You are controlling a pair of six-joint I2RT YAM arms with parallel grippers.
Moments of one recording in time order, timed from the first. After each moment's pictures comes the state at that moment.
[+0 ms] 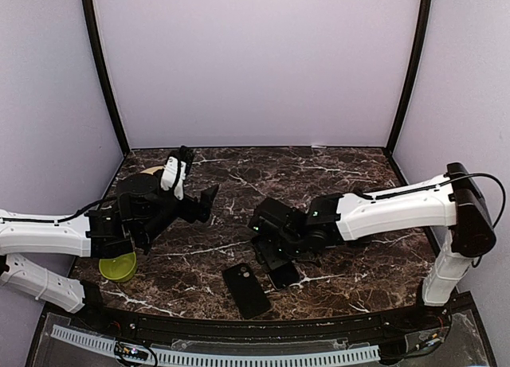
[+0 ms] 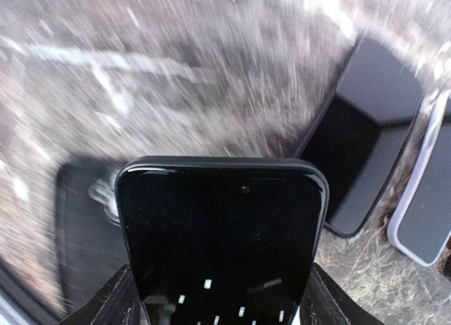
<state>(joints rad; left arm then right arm) -1.02 1.14 0.67 0.28 -0.60 0.02 1.22 1.76 1.25 -0.64 0.29 0.61</state>
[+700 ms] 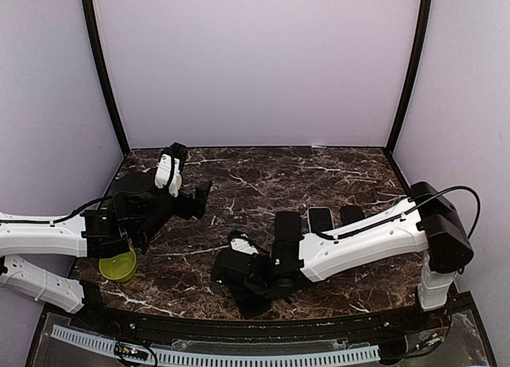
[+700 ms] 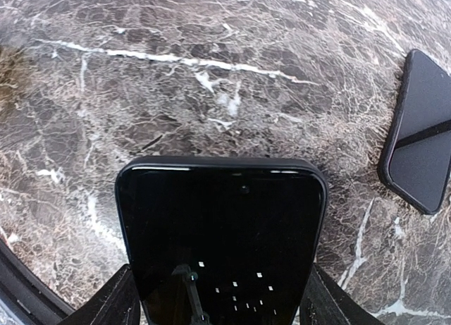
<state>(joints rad) -1.02 1.10 0.67 0.27 -0.67 0.01 1.46 1.95 1.38 -0.58 0.52 0.85</state>
